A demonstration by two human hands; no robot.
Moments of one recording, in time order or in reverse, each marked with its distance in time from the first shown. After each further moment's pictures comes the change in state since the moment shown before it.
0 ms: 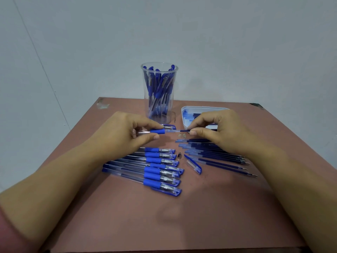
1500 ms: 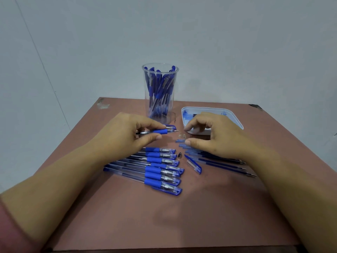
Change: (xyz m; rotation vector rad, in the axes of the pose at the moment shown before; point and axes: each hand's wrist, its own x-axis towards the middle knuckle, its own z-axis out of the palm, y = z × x) left_hand 0.000 0.000 0.003 -0.008 0.008 0.035; right_hand -0.004 -0.003 0.006 -0.094 -0.060 0.039
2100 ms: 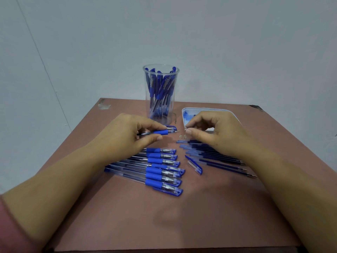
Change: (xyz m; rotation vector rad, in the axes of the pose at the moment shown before) left_hand 0.000 0.000 0.000 -0.014 -0.023 -0.024; right_hand 0.001 -0.006 0.001 0.161 0.128 -0.032
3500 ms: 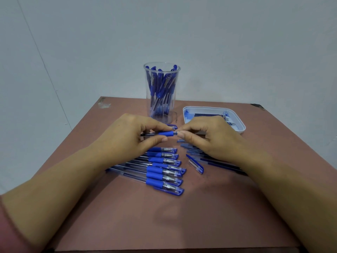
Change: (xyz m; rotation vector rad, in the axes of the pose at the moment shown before) left_hand -0.001 0.013 -0.001 -0.005 0.008 0.087; right_hand 0.005 0.007 0.016 -0.150 -0.045 -0.194
